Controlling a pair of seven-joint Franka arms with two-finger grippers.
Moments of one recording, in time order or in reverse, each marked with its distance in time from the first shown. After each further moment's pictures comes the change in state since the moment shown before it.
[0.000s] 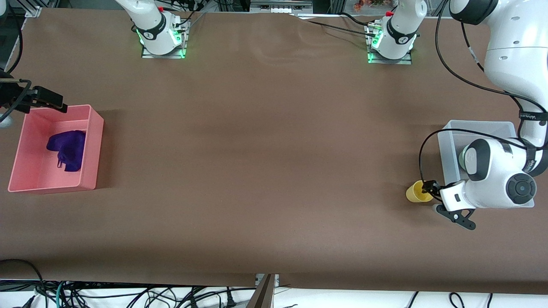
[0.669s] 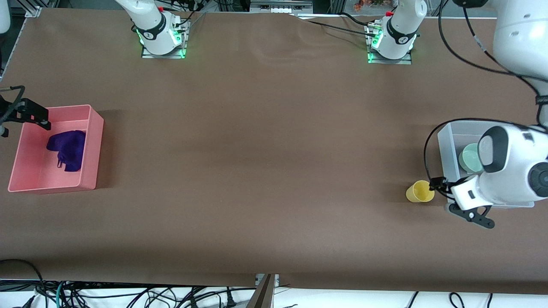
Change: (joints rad) left arm -0.009 -0.073 -0.004 0.033 0.000 -0.091 -0.108; right arm 0.001 0.015 -0.007 0.000 -0.082 0.197 -0.227
